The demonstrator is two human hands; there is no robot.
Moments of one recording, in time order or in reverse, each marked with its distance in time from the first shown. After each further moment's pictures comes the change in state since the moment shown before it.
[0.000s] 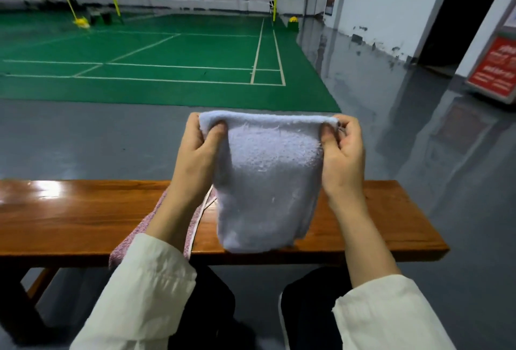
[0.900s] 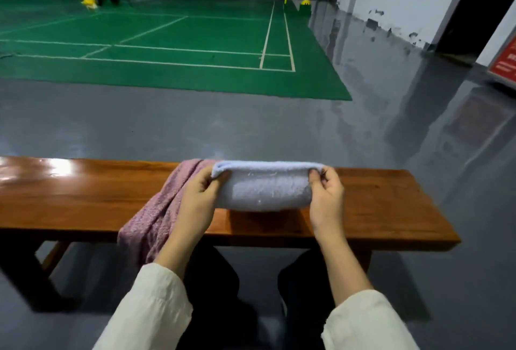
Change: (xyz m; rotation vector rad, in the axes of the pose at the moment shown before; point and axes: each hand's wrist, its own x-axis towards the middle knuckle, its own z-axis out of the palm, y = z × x) left_hand -0.055 -0.074 -0.018 0.106 -0.060 -0.118; right_hand -0.057 0.077 0.008 -0.045 0.026 0.298
